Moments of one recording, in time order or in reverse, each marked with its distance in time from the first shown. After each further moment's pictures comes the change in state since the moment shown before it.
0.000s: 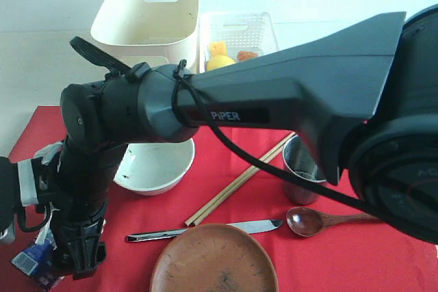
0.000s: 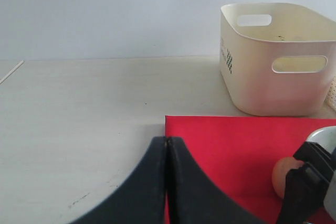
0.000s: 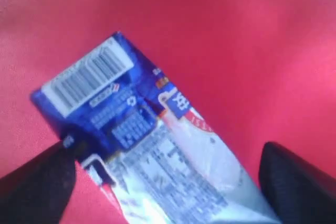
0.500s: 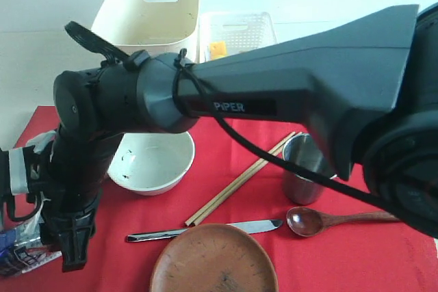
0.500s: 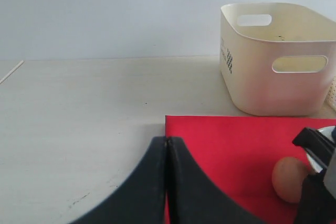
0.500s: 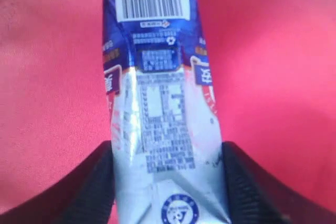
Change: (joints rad) left arm 0.000 0.000 0.000 0.000 0.000 0.000; right arm 0.000 -0.023 -0.024 -0.010 0.013 0.028
